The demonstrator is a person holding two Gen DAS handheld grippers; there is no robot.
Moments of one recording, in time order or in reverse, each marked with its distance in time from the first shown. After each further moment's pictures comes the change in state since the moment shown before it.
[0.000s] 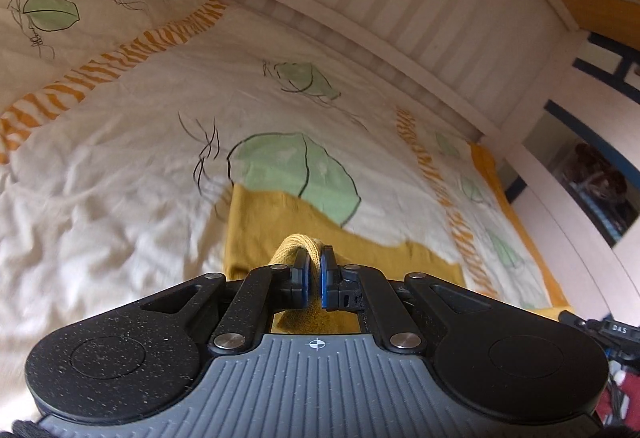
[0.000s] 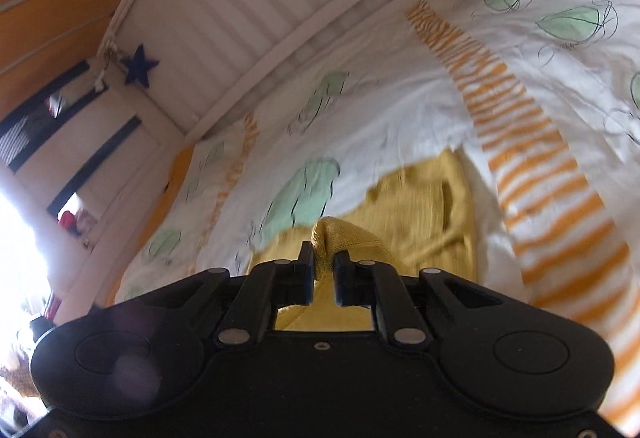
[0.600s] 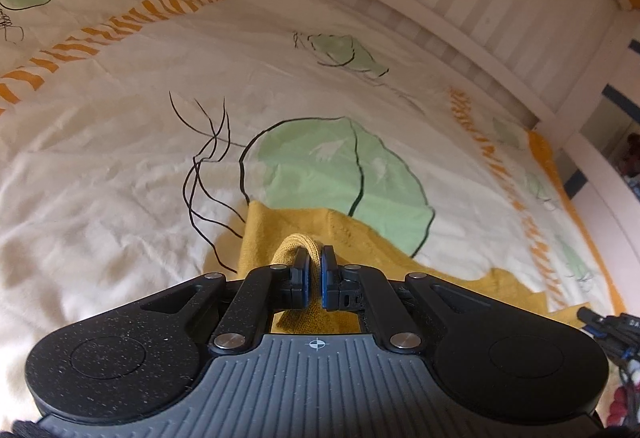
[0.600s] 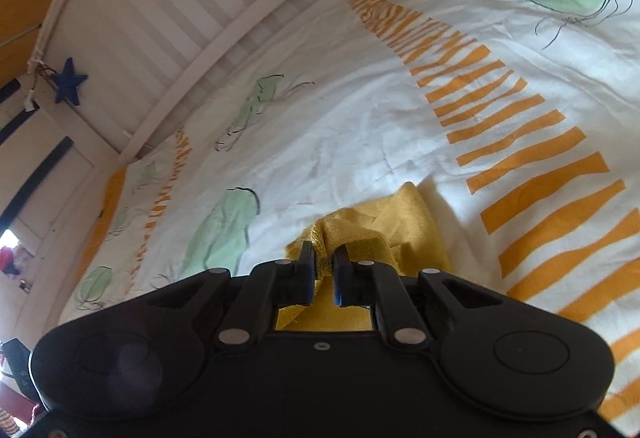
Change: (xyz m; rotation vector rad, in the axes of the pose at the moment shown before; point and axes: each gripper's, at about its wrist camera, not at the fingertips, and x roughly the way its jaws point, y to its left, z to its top) left arm 0.143 0.029 0.019 0.010 0.063 0.111; right arm 0.133 -0.063 0.038 0.050 0.002 -0.137
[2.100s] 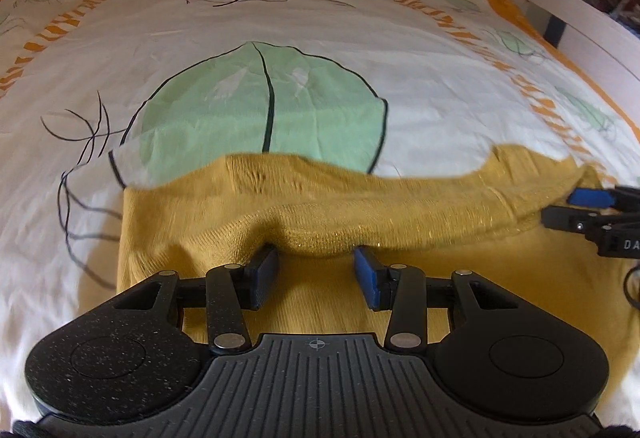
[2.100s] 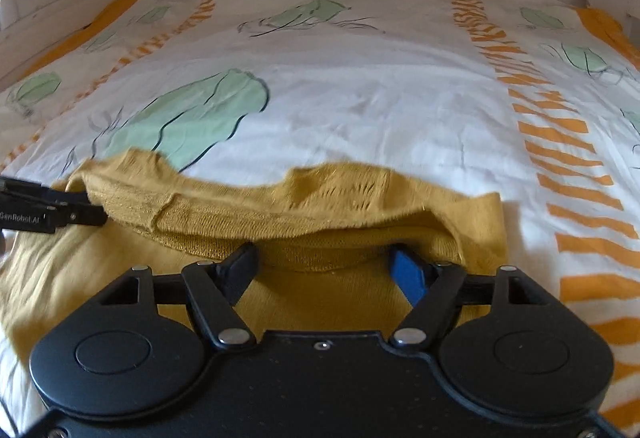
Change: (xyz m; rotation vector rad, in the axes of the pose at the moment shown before) left arm 0.083 -0.078 -0.019 0.386 0.189 0.023; right arm 0.082 0.063 -0.039 -0.584 0.130 -0.181
